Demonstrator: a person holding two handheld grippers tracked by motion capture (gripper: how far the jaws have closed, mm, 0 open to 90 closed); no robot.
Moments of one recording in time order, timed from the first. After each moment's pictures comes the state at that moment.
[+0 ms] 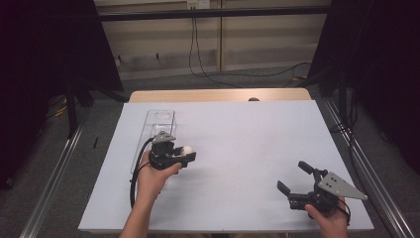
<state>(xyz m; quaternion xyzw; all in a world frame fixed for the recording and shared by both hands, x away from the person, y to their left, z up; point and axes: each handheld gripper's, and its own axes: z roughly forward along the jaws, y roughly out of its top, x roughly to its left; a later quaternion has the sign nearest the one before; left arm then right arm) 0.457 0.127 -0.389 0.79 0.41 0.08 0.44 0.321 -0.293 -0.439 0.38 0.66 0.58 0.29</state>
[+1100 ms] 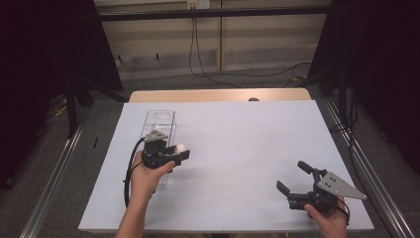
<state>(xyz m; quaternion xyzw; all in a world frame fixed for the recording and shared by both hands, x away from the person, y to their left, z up) 0.458 0.143 -0.384 0.79 0.42 0.09 0.44 0.323 -0.292 -0.439 0.38 0.65 0.58 0.29</state>
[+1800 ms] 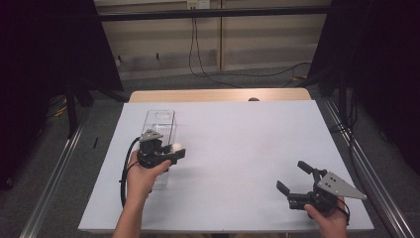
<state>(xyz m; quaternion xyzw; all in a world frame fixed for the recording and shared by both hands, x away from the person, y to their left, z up) 0.459 0.153 -0.382 0.78 0.43 0.10 0.44 0.323 -0.292 -0.439 0.38 0.66 0.58 0.29</state>
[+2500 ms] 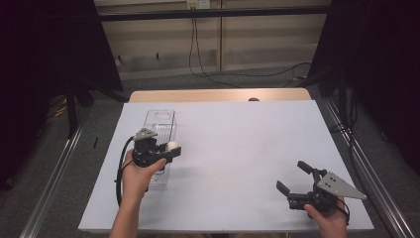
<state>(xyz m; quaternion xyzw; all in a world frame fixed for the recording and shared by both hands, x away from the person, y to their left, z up) 0.460 0.164 -0.377 0.77 0.44 0.11 0.45 0.322 -0.292 -0.439 0.38 0.66 0.58 0.29</state>
